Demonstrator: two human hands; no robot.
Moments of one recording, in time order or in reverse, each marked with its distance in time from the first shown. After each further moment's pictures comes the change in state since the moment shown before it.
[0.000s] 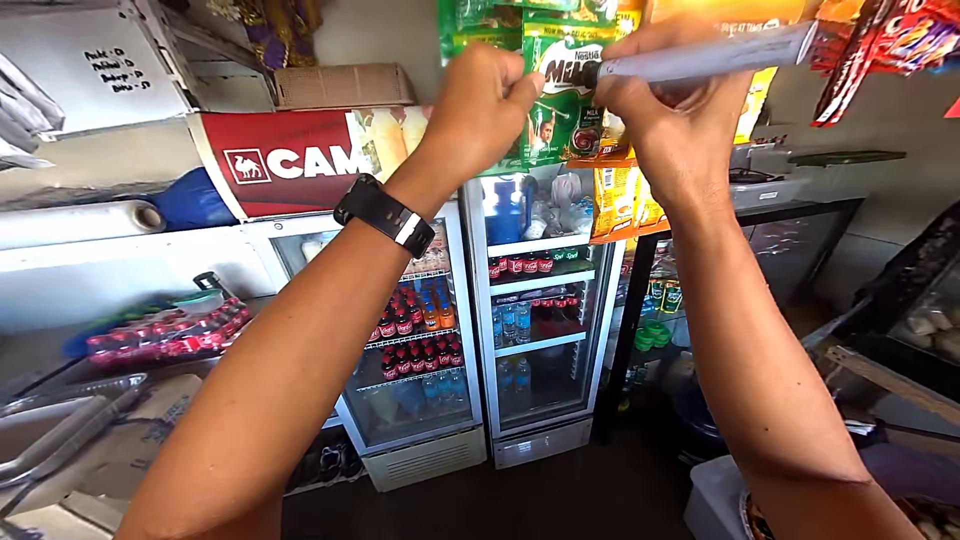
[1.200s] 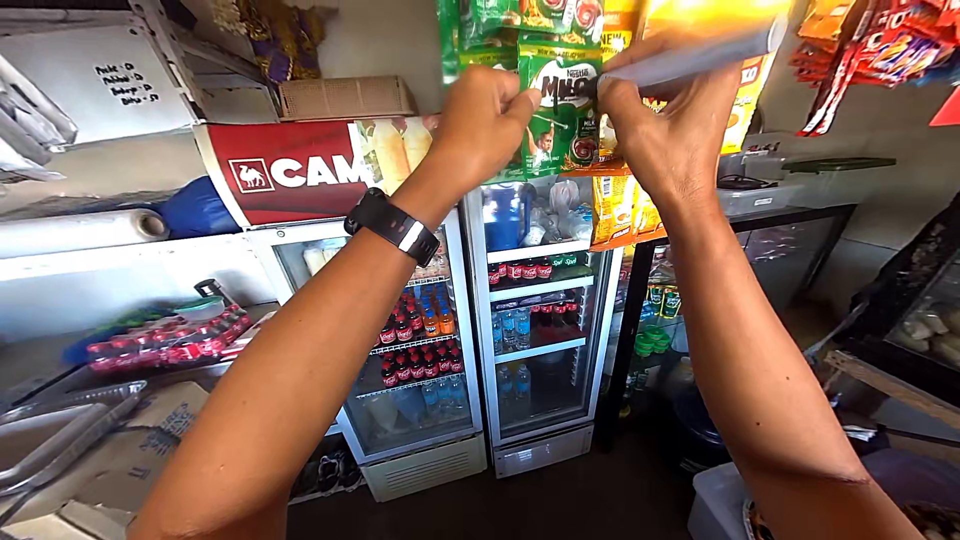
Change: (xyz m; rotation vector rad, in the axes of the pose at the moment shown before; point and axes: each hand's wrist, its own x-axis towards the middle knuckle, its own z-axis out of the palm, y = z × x) left_hand -0.001 0.005 0.003 -0.095 0.002 -0.062; right_hand 0.006 0.004 -0.002 -0.250 0.030 -0.034
